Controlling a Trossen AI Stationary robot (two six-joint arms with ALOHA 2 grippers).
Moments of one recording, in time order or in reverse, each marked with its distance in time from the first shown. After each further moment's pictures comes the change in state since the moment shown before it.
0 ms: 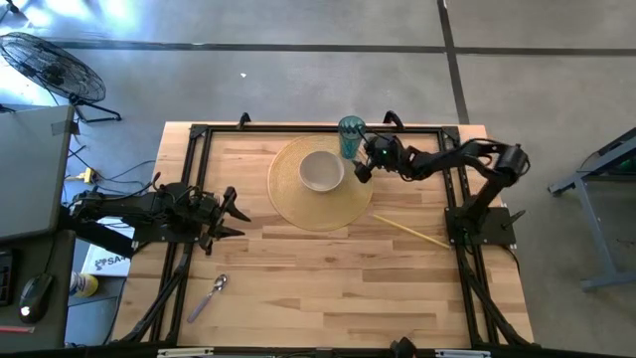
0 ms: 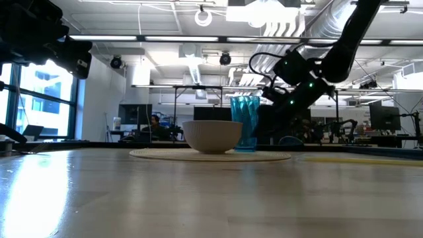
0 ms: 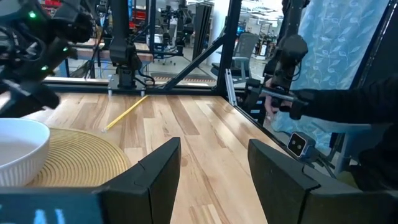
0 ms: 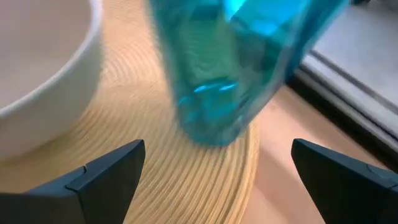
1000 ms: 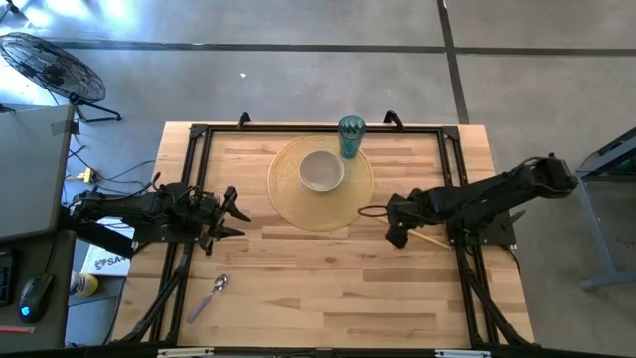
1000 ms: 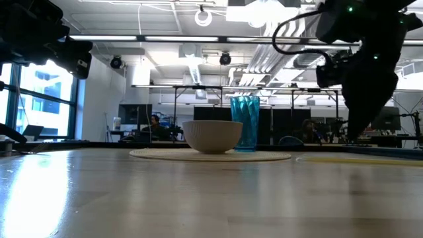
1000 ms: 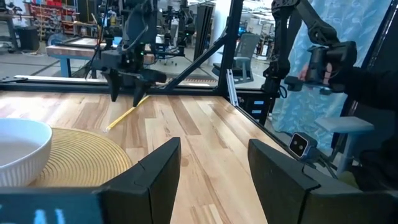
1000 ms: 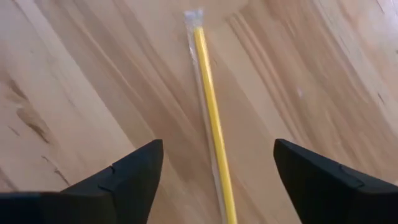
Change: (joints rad) left arm 0.000 0.000 0.000 0.000 -0.005 0.000; right arm 0.668 -0.407 0.000 -1.096 0.044 0.673
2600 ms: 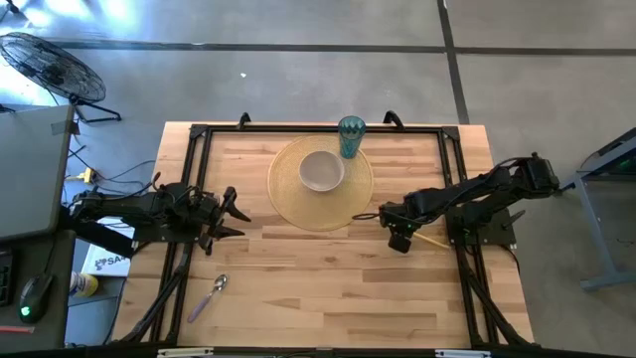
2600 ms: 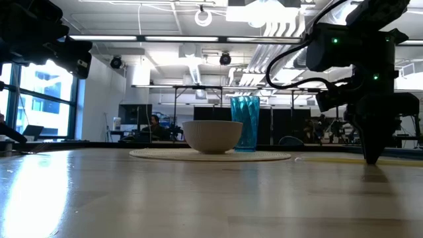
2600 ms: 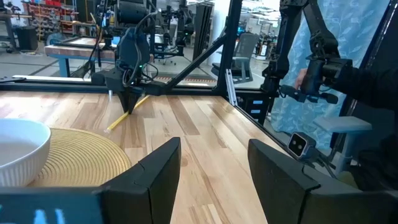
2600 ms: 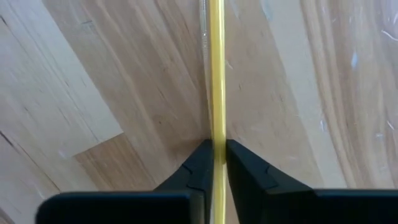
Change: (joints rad) left arm 0.000 0.000 0.000 0.000 0.004 0.000; right arm -0.047 0.198 0.005 0.009 -0.119 -0.176
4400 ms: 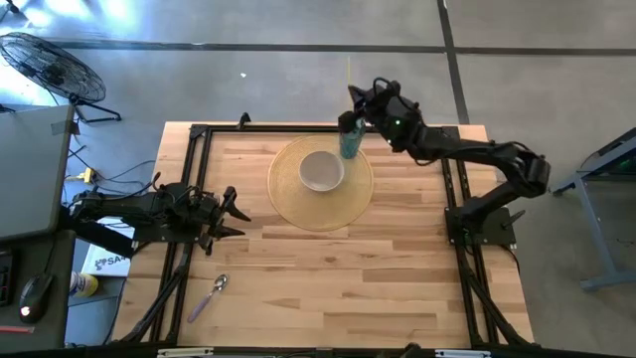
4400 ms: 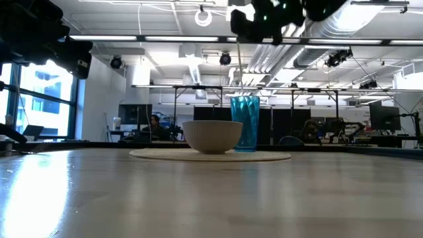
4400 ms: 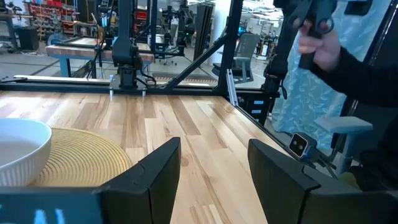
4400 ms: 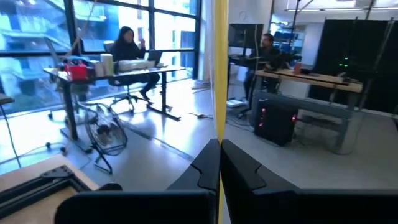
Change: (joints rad) left arm 0.000 0.000 0.000 0.000 -0.003 0.000; right arm -0.502 0.041 0.461 1.128 0.418 -0.568
